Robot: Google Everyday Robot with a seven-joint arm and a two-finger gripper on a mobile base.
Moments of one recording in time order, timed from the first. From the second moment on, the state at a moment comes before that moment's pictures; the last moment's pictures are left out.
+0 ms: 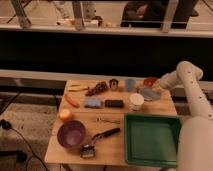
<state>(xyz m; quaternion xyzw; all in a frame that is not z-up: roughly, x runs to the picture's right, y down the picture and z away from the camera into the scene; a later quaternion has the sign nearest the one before) 0.343 -0.010 0.922 -0.18 -0.17 0.16 0.96</state>
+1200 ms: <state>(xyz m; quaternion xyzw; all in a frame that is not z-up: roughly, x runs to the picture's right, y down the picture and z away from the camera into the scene) 0.327 -0.074 0.890 -0.08 -0.19 0.15 0.97</state>
